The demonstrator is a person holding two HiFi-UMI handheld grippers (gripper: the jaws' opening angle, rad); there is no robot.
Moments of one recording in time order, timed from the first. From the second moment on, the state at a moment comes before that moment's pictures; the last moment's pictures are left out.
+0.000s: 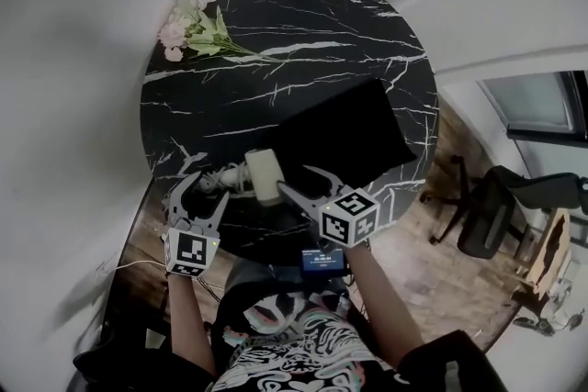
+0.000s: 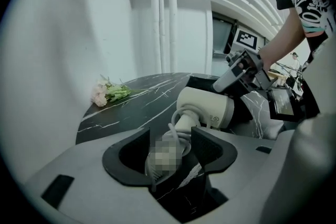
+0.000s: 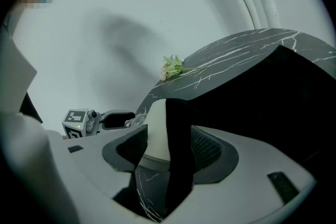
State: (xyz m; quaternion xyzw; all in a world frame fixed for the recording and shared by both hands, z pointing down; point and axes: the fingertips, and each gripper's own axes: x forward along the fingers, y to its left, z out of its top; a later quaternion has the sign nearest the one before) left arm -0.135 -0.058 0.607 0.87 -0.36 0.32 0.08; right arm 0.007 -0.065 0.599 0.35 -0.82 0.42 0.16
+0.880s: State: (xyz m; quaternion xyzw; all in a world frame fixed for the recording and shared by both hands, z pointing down) left arm -0.136 -0.056 0.615 0.88 -0.33 0.34 0.05; right arm 0.005 -0.067 0.598 0.28 -0.82 0.47 0.12
